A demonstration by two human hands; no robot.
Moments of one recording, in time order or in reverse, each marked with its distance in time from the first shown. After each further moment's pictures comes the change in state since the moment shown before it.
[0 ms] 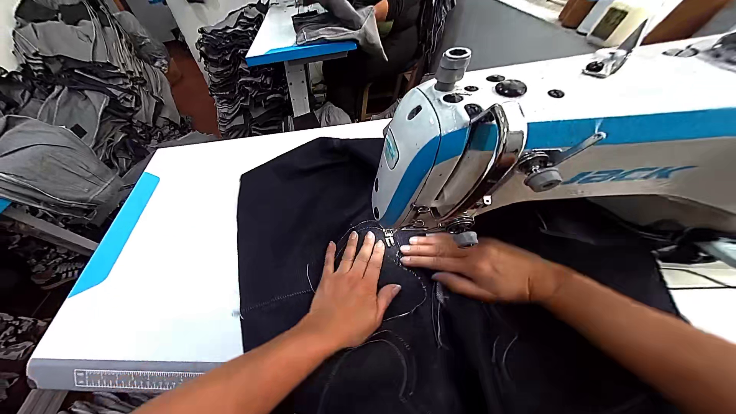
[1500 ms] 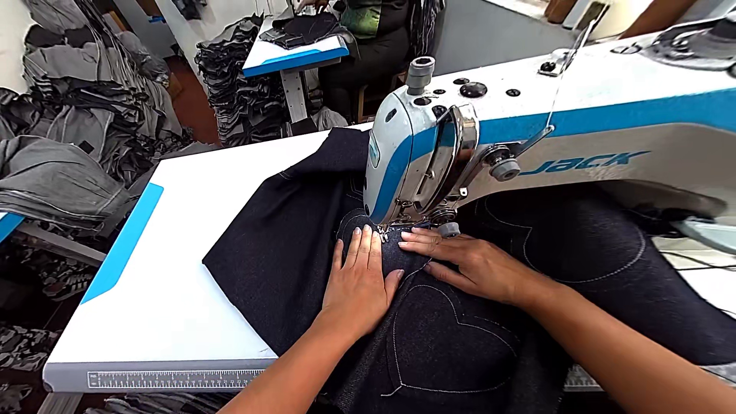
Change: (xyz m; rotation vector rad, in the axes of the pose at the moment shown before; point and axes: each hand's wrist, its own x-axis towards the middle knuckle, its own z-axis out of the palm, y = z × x) left_hand 0.013 0.023 0.000 0.013 0.003 -0.122; right_hand -0.005 -0.021 0.014 0.019 0.155 0.288
